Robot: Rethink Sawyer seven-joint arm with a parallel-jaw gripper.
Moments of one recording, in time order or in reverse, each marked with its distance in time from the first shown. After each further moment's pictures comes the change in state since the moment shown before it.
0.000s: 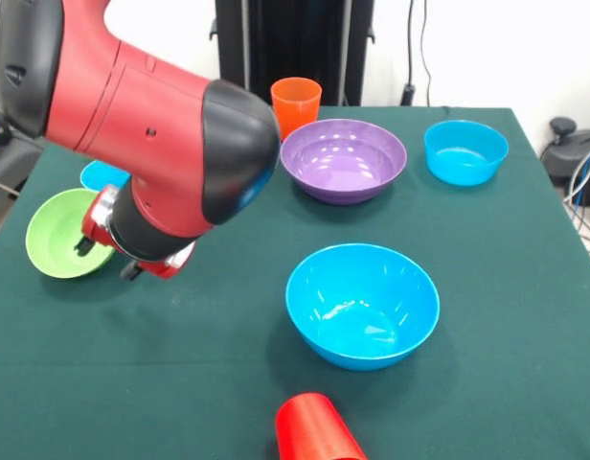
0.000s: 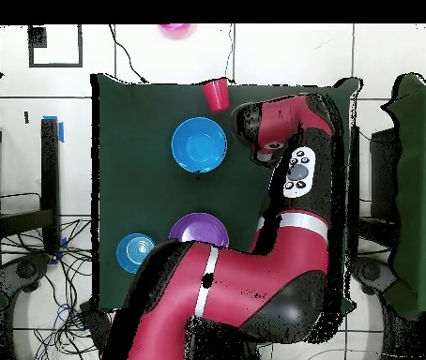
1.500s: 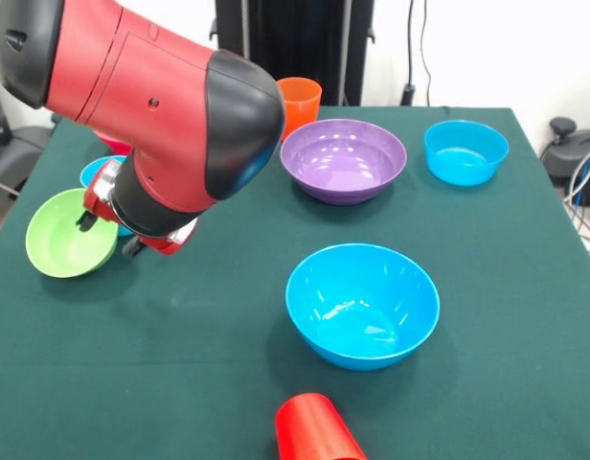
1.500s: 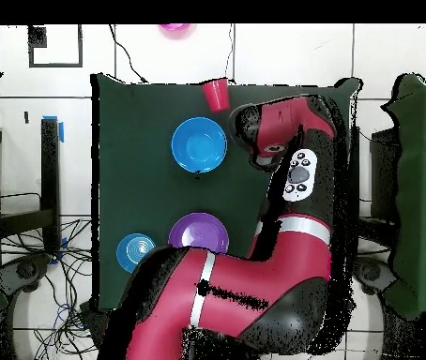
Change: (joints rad) arm 0.007 -0.051 -0.008 0.073 0.000 0.016 -0.002
